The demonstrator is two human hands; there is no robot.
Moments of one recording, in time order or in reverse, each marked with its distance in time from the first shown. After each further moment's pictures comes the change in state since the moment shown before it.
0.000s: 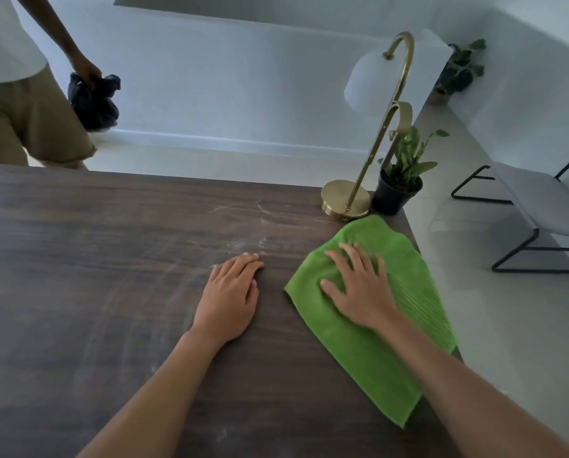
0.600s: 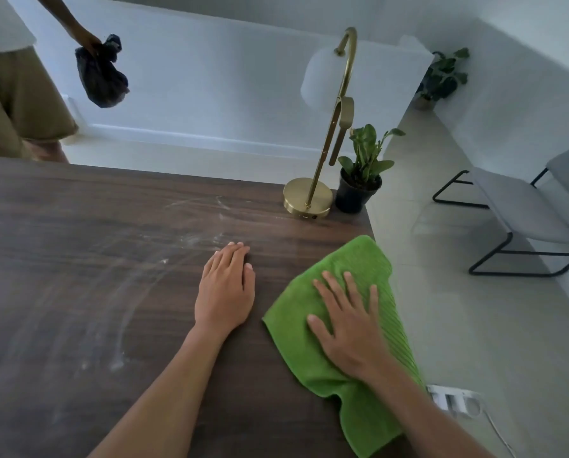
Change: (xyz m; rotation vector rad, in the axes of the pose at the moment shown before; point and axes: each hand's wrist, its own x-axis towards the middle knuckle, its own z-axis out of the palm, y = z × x) left_hand 0.024 0.081 0.041 -0.062 0.118 -0.198; right_hand -0.081 0.044 0.004 0.065 0.015 -0.033
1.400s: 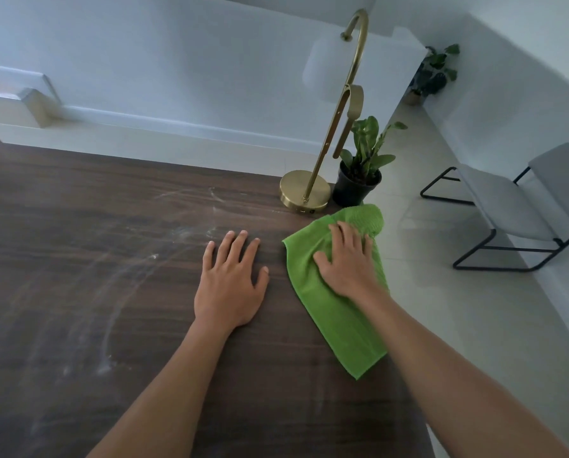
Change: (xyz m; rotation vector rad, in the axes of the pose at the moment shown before) left_hand 0.009 0.001 0.011 0.241 -0.121 0.089; right_hand 0.109 0.030 -0.010 -0.022 0.042 0.190
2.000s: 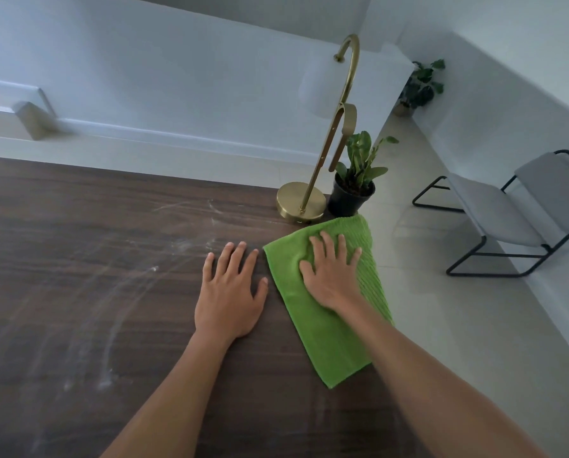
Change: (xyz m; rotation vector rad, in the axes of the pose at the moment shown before) left_hand -0.001 0.000 -0.001 0.004 -0.023 0.011; right_hand -0.004 -0.025 0.007 -0.026 -0.057 -0.021
